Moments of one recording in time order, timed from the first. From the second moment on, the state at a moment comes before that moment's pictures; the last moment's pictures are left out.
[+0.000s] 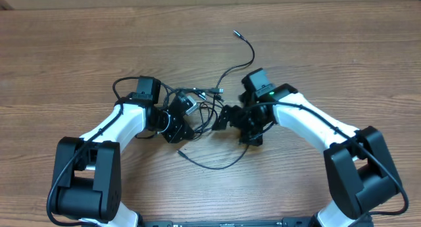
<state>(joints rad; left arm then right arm) -0.15 1.75 0.91 -0.55 0.59 0.63 0.50 1.80 1.12 -0.73 -0.58 0.75</state>
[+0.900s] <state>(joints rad) -0.15 1.75 0.93 -0.40 0.52 0.24 0.59 1.80 1.12 -0.59 -0.48 0.86</state>
